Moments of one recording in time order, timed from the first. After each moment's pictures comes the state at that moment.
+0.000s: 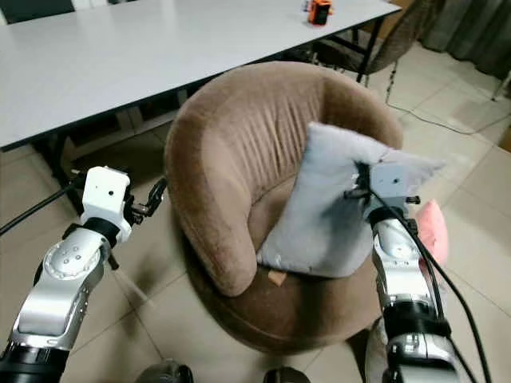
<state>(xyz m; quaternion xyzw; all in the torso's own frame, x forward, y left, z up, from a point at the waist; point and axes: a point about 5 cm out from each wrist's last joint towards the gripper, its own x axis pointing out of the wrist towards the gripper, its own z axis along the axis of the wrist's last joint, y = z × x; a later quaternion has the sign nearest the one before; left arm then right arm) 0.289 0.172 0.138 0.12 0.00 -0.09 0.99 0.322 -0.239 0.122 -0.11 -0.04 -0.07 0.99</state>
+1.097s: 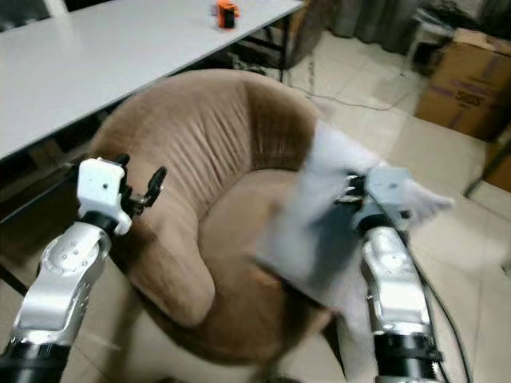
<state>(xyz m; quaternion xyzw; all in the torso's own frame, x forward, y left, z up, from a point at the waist) 0.290 0.178 0.148 0.11 -0.03 -0.09 0.99 0.300 -0.201 0.127 -0.05 0.03 -0.03 1.00</state>
